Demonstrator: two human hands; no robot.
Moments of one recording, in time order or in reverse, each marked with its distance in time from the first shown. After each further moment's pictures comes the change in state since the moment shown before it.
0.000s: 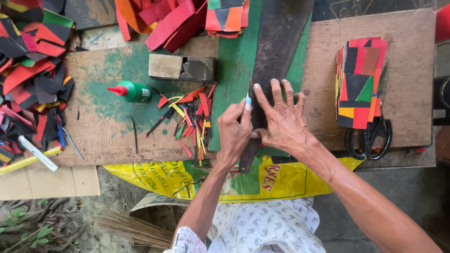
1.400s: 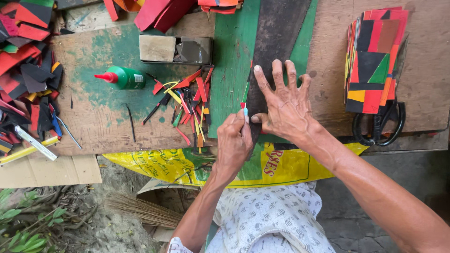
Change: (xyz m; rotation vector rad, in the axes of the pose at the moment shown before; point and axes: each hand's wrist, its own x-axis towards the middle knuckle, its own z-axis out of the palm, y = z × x) left_hand -0.045 -0.002 -0.014 0.203 -0.151 0.065; right_hand 0.001 -0.001 0.001 0.013 -0.013 0.000
